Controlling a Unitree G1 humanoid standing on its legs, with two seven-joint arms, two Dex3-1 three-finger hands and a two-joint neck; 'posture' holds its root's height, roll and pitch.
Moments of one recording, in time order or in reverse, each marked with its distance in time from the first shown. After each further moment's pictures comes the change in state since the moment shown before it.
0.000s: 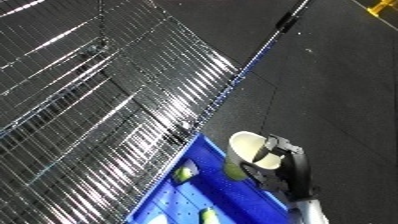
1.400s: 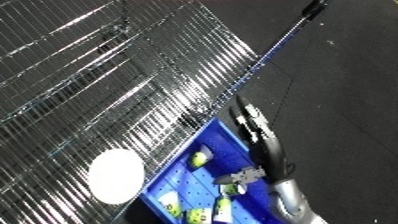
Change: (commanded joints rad) left arm -0.052 -0.011 -0.061 0.044 0.023 0.029 -0.012; right arm -0.115 0.016 0.164 -0.018 -0.081 0.070 0.102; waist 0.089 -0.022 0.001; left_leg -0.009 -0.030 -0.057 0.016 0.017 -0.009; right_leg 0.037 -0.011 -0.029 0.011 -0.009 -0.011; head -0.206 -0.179
